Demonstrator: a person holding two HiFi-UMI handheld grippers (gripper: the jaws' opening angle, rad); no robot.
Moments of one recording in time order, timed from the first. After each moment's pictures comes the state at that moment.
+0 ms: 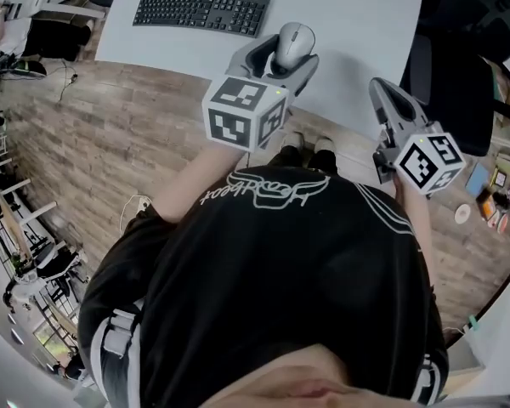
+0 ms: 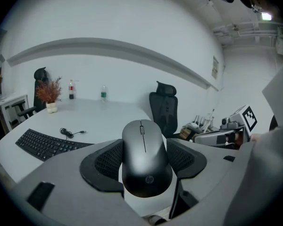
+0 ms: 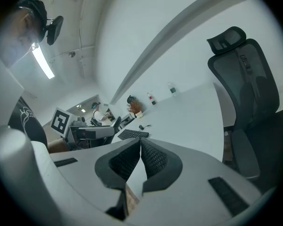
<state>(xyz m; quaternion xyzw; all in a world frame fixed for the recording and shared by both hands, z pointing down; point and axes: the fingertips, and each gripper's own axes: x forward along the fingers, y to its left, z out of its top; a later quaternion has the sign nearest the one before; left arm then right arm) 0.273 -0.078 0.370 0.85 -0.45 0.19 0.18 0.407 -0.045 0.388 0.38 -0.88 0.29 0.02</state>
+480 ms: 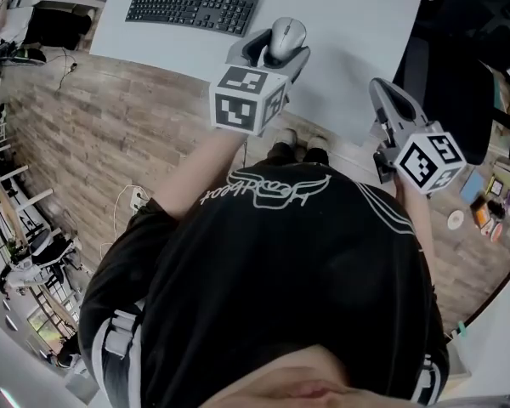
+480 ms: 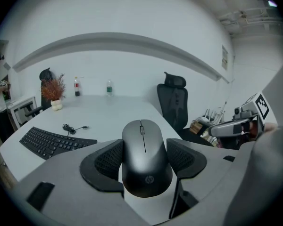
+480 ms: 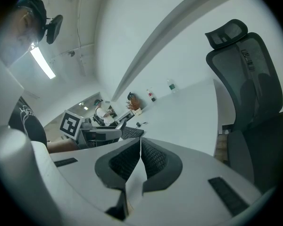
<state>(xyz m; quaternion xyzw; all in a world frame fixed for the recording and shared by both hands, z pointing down) 0.286 -0.111 0.411 0.82 -0.49 0.23 0.18 0.441 -0.066 0.408 0.36 -0.88 0.30 0.04</state>
